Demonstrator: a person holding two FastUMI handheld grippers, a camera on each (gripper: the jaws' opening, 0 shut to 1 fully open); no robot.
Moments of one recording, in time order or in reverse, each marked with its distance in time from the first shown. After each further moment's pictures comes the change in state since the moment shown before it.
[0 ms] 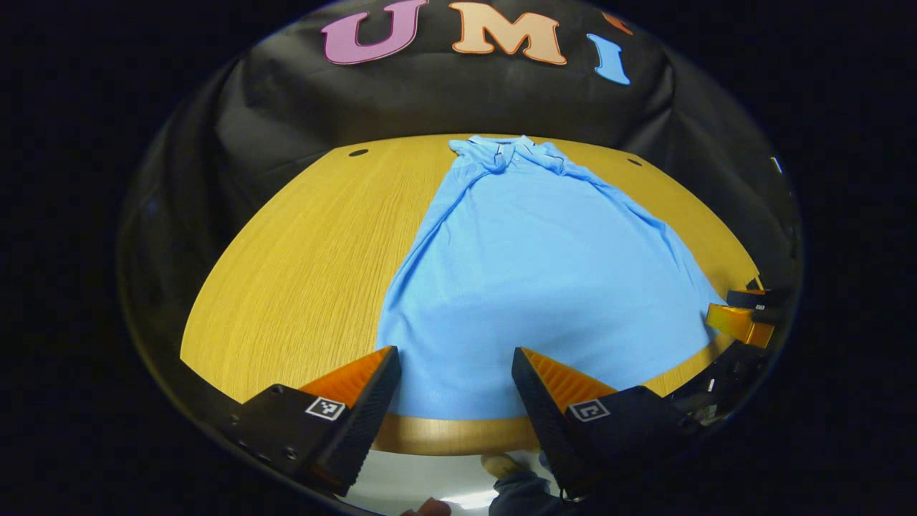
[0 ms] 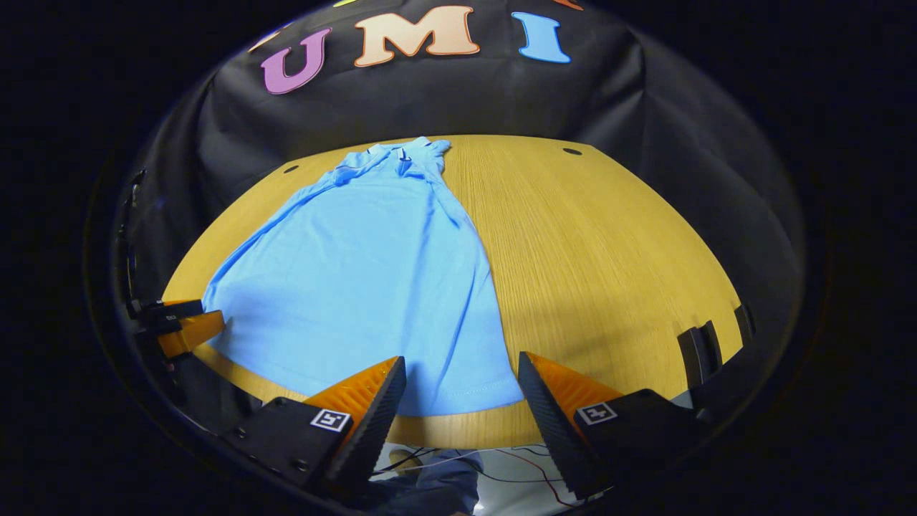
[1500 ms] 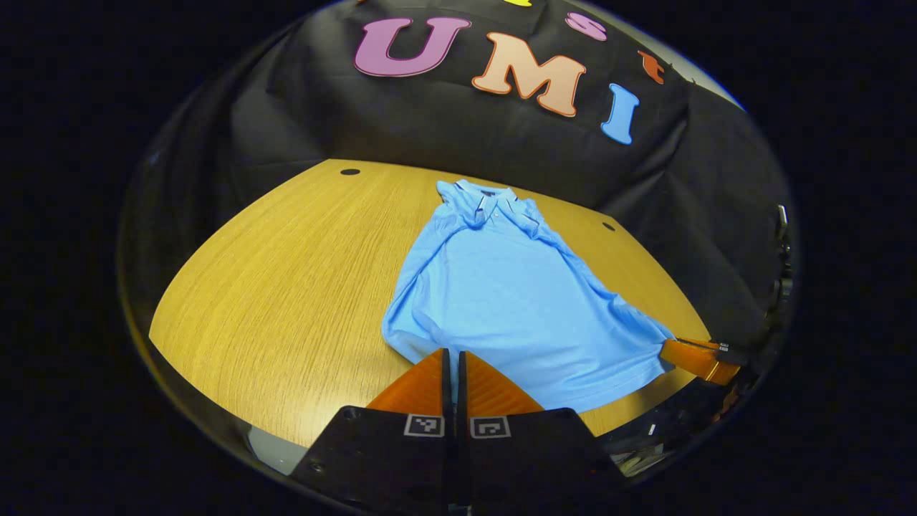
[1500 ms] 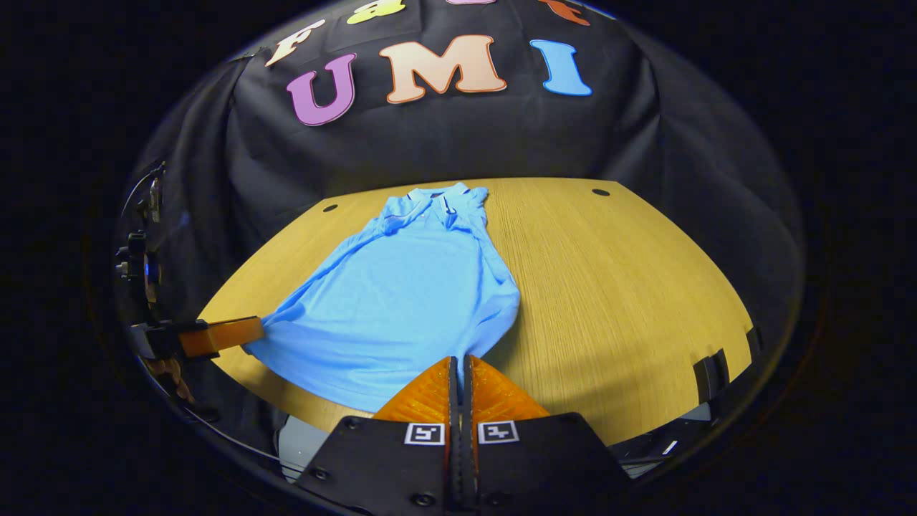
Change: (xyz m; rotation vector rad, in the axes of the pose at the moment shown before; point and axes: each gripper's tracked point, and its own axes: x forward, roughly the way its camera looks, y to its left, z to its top) left arm -0.018 -0.022 0.070 -0.192 -0.199 -0.169; right arm -0.042 0.059 0.081 0.022 -0.205 0.132
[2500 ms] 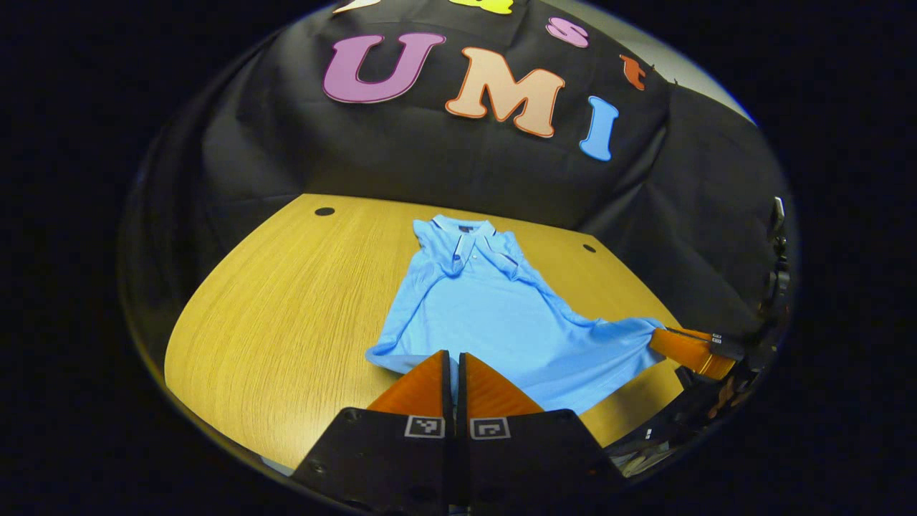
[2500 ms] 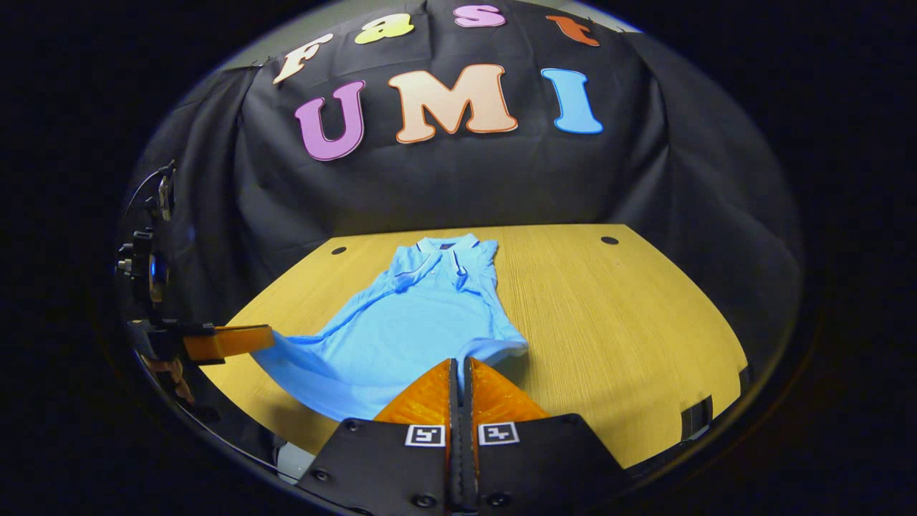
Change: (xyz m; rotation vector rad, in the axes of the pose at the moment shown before) left arm 0.014 -0.018 0.076 0.058 -0.070 -0.072; right arm 0.011 0.012 0.083 -0.030 -0.134 0.027
